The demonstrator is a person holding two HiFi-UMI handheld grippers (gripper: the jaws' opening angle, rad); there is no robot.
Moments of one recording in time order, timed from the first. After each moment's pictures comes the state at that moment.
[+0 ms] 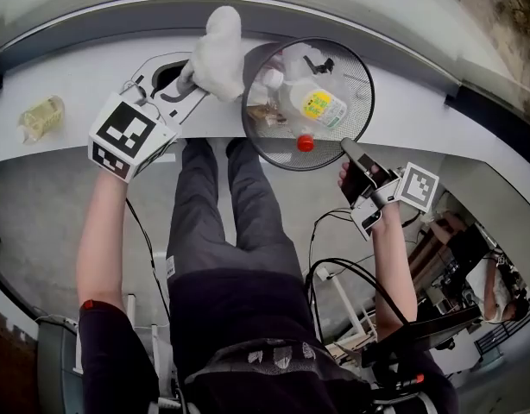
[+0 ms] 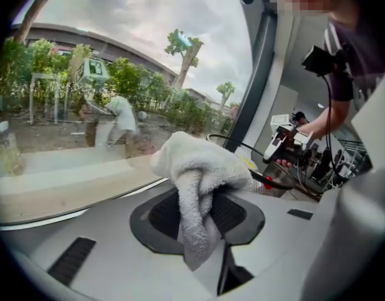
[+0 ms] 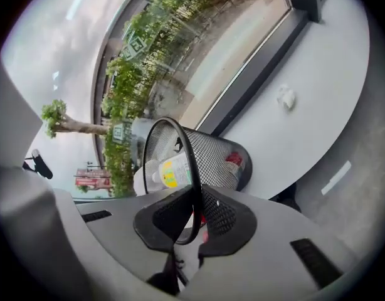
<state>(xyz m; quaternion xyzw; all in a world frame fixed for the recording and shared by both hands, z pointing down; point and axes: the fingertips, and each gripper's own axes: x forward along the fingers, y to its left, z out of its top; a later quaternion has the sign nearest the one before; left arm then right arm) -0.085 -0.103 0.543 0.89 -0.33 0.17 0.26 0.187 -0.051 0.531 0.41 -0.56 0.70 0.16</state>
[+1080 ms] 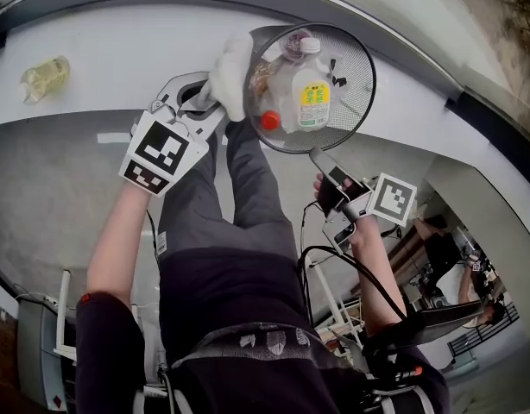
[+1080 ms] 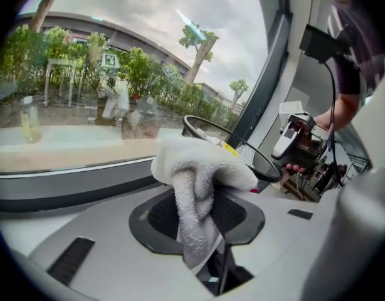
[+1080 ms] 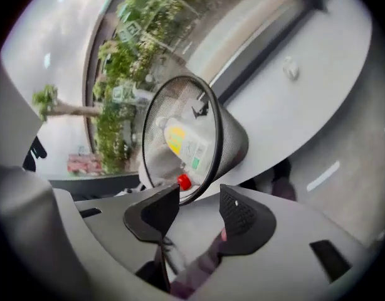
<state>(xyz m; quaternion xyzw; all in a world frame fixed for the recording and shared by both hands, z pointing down) -0.078 -0.024 0.563 0.86 -0.35 0.18 0.32 0.109 0.020 0.522 0.38 -0.54 0.71 0.23</state>
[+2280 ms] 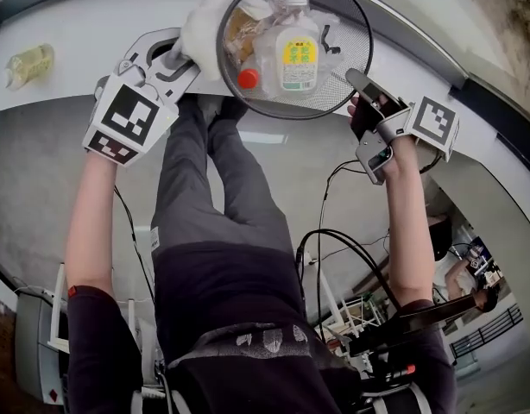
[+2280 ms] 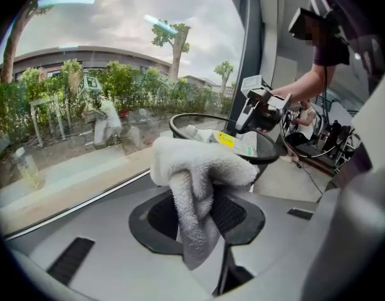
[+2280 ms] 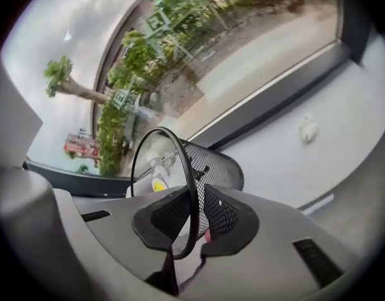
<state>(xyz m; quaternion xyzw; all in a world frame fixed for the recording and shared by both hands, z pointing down) -0.073 -0.044 0.555 0.87 -0.36 0.27 0.20 0.159 -0.105 0.538 0.39 -0.62 0.63 0.26</state>
